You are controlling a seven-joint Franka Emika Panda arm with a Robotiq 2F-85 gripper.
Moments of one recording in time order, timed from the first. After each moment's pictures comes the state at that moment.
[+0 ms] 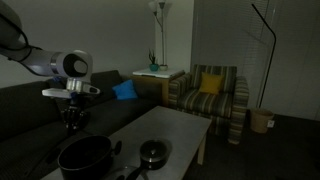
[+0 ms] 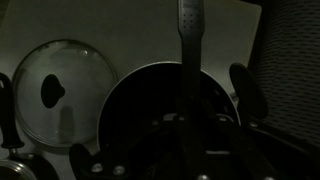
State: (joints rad) arm 0.26 1.43 0.06 -0.68 0.01 1.74 0.22
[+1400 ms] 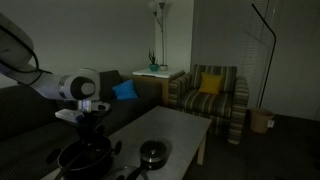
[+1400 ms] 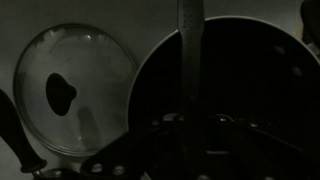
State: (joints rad) arm 0.23 1.49 0.00 -0.79 0.01 2.03 0.37
